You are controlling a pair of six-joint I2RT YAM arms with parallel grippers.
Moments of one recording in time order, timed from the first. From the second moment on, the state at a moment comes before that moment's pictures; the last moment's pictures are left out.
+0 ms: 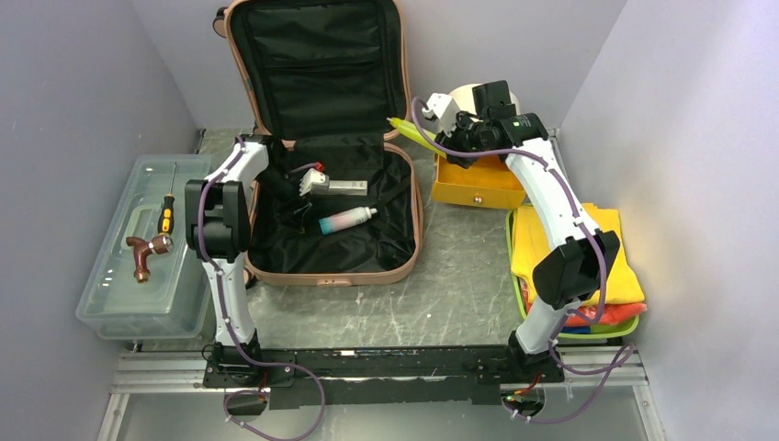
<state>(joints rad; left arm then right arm) -0.06 2.14 1.74 -1.25 0.56 1.32 0.29 1.73 1.85 -0.92 -0.28 -0.72</state>
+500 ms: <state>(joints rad) -0.03 2.20 1.78 -1.24 0.56 1.38 0.29 1.74 1.85 -0.92 -0.26 -0.72</state>
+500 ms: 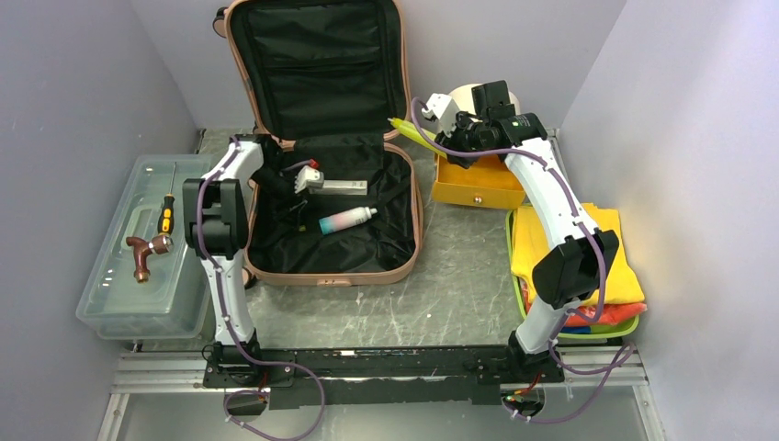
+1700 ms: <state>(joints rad) -0.07 2.14 1.72 -1.35 0.60 1.50 0.29 1.75 1.89 -0.92 -0.24 -0.72</state>
